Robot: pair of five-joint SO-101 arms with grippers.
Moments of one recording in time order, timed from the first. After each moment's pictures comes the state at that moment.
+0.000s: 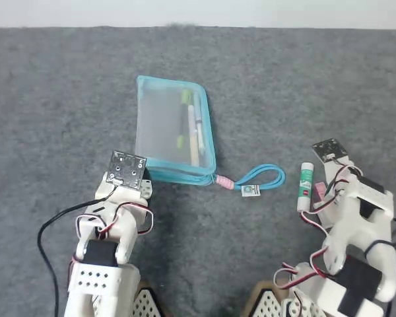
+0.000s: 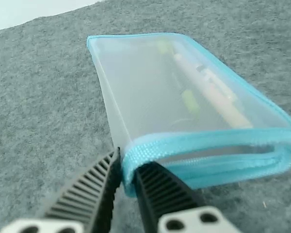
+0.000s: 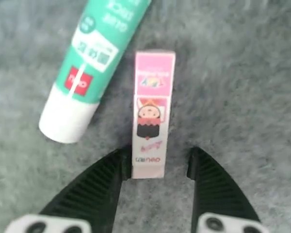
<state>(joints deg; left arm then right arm) -0.1 -83.8 93.3 37.3 -5.6 24.7 -11.8 53.9 49.1 45.1</state>
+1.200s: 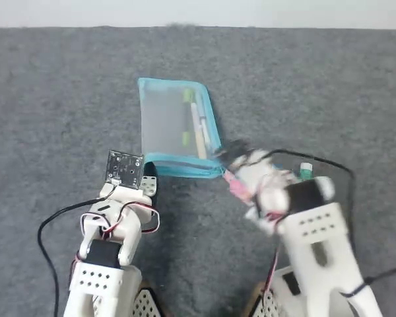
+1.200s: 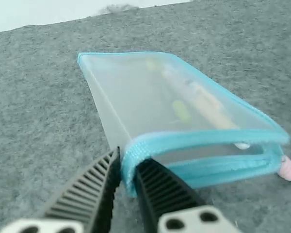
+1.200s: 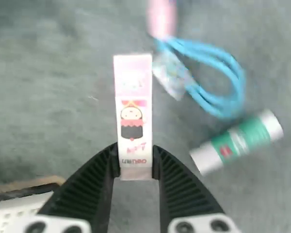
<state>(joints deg) 3.5 -83.8 93.3 33.8 1.8 -25.3 -45.4 45.0 84.7 33.2</state>
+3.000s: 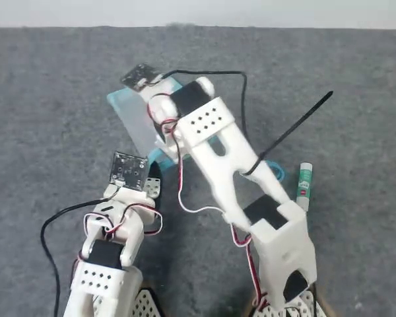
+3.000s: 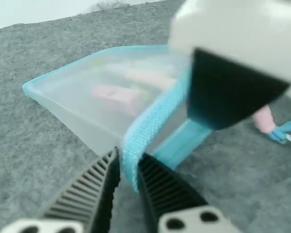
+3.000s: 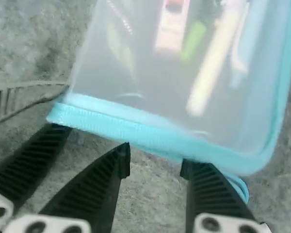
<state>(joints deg) 5.0 -83.8 94.5 33.5 2.3 -38.2 27.4 -39.6 100.7 12.4</state>
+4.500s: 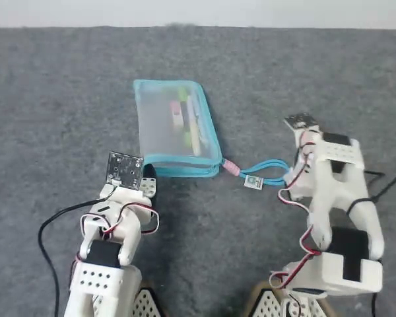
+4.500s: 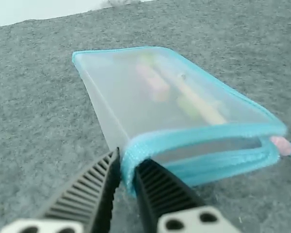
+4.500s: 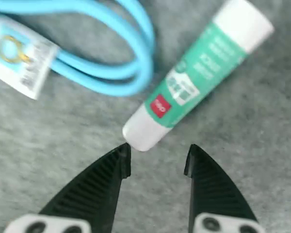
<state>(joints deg) 3.0 -83.8 94.5 33.6 1.2 5.3 -0.8 31.6 69.9 24.0</state>
